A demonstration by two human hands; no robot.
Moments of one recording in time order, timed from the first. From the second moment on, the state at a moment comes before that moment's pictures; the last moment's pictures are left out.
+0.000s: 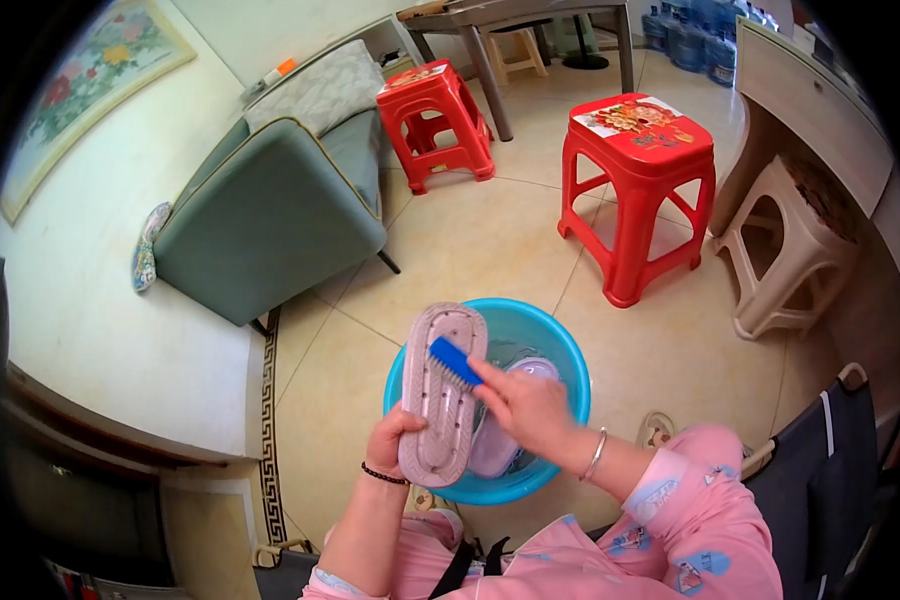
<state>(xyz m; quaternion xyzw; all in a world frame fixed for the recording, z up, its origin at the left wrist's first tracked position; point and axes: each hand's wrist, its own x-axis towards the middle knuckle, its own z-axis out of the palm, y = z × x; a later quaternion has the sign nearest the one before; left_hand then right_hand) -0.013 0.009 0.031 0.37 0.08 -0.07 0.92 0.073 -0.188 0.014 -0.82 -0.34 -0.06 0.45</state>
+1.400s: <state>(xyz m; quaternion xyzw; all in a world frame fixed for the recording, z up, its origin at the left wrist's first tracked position) -0.014 0.019 0.021 0.31 0.10 -0.06 0.94 0.077 -0.198 0.024 -0.82 -0.37 0.00 0.44</state>
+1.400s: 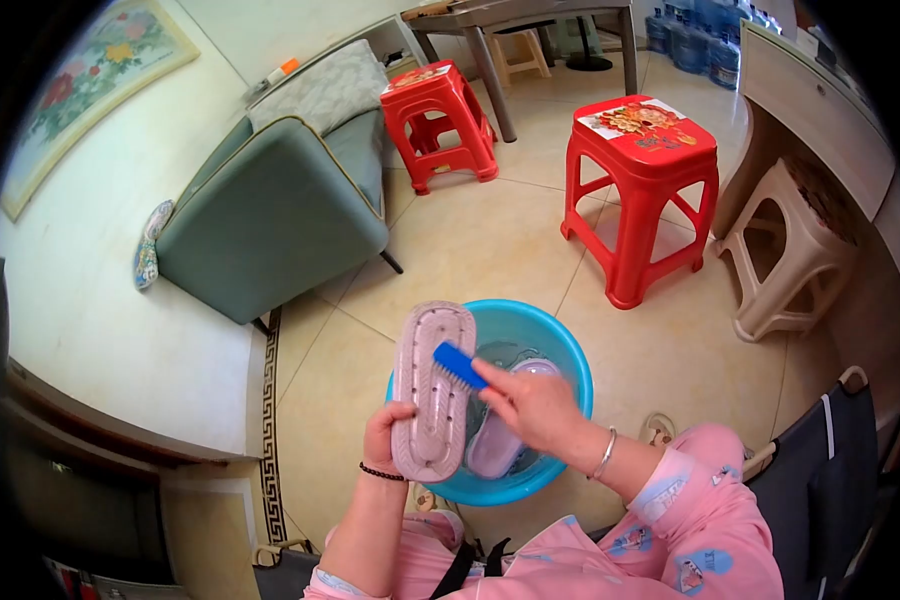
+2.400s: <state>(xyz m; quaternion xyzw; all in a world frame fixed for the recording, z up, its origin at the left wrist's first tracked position) -0.005 -0.001 0.025 0.28 0.15 -0.08 0.94 0.082 -0.194 0.036 -0.85 -0.31 -0.03 0.42</state>
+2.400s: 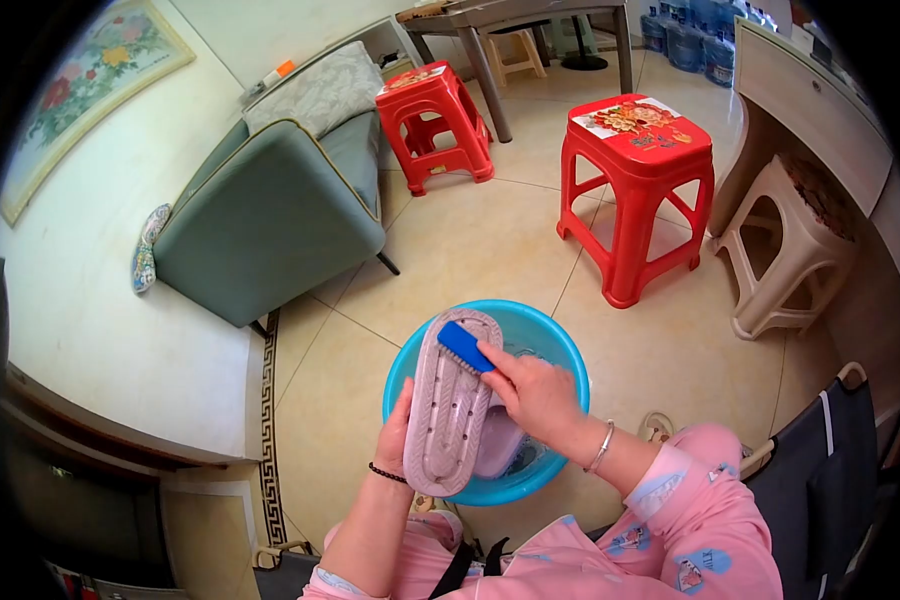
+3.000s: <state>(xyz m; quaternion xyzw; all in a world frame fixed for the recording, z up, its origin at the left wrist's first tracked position) -0.004 -0.002 0.026 0.28 0.19 -0.08 0.94 0.083 -0.194 0.034 -0.83 -0.35 -0.06 0.43</state>
